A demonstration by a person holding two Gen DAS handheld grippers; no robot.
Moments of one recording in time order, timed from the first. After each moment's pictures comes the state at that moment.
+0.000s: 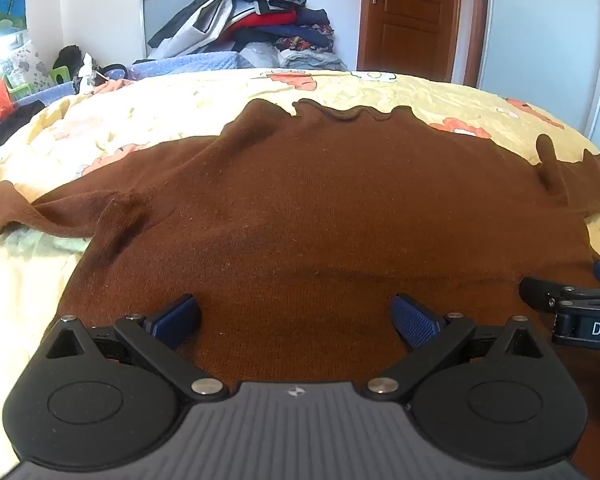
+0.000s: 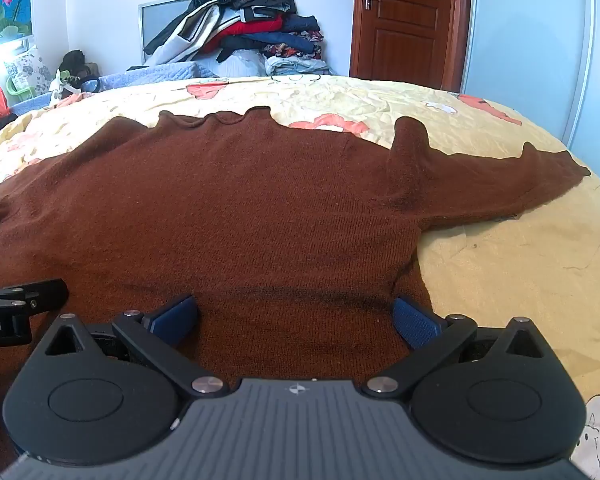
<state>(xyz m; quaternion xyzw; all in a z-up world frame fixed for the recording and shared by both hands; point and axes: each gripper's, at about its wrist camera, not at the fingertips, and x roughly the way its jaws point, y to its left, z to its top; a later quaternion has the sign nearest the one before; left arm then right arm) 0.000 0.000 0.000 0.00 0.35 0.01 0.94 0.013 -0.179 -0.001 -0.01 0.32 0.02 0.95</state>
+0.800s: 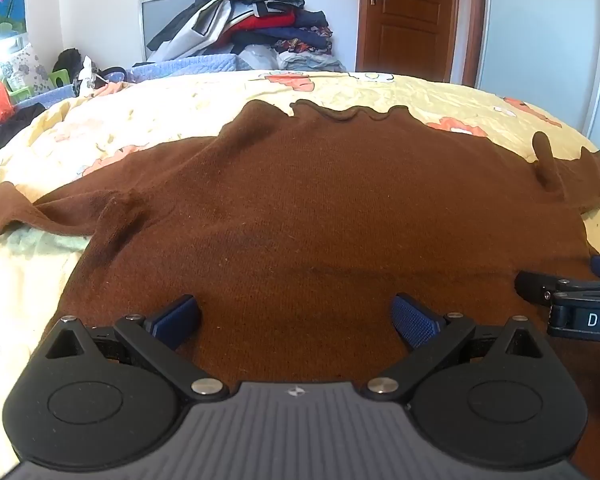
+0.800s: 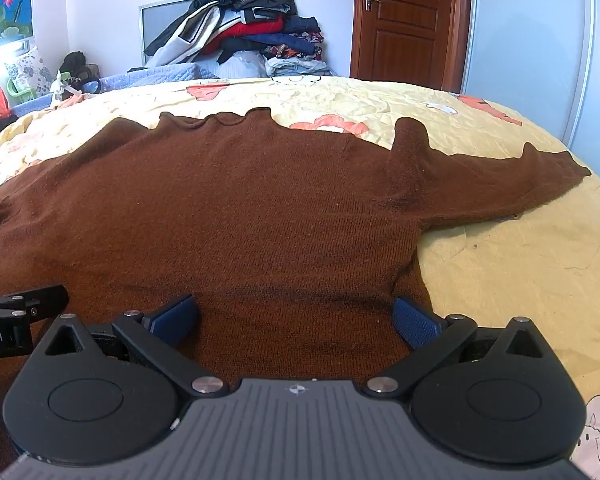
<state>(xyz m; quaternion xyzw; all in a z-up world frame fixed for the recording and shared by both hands) -0.004 -0.002 0.000 0.00 0.34 0.01 0.94 0.012 -0.178 0.000 0.00 0.32 0.02 0.95</state>
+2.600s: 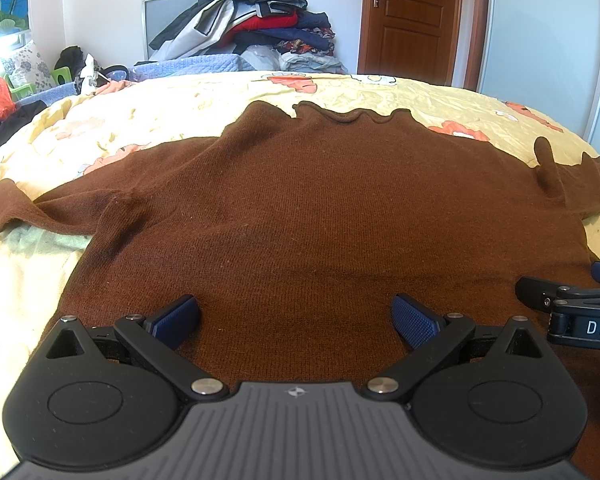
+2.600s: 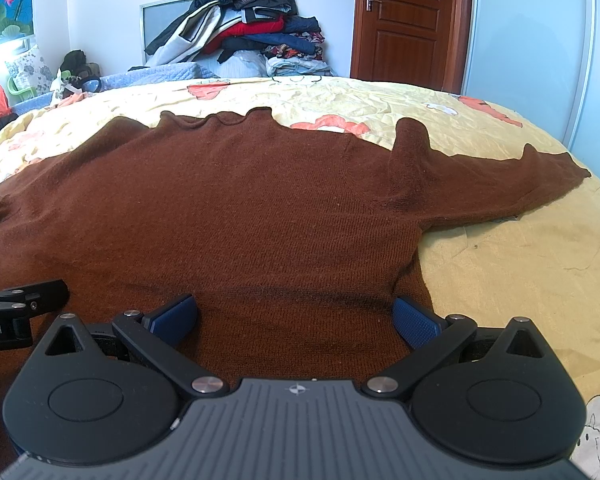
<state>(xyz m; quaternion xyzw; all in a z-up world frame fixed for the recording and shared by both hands) -0.004 -0.003 0.001 -0.01 0.34 0.01 0.94 0.011 -0.178 -0.001 -0.01 0.32 0.02 0.95</state>
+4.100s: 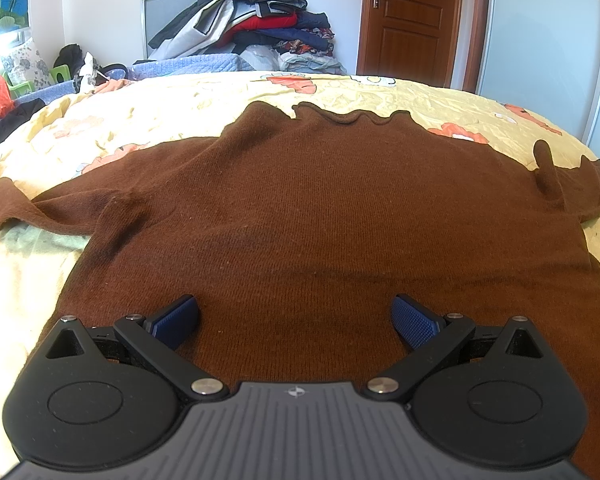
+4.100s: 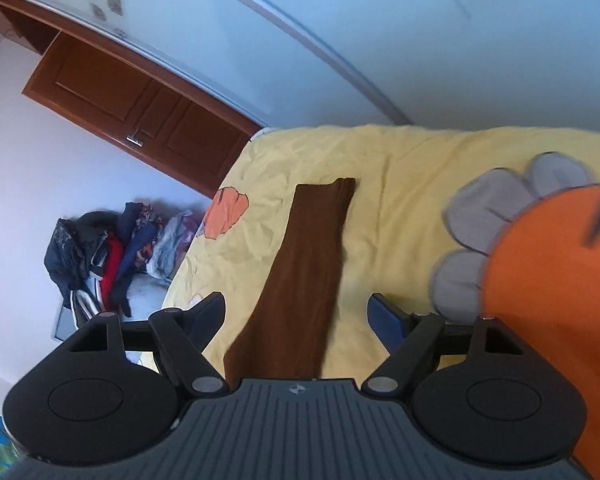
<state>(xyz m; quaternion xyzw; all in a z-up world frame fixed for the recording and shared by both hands) -0.003 -0.004 0.002 -0.01 0.34 0.01 0.94 0.137 -0.593 -0.003 0.50 0.19 -0.12 0.83</state>
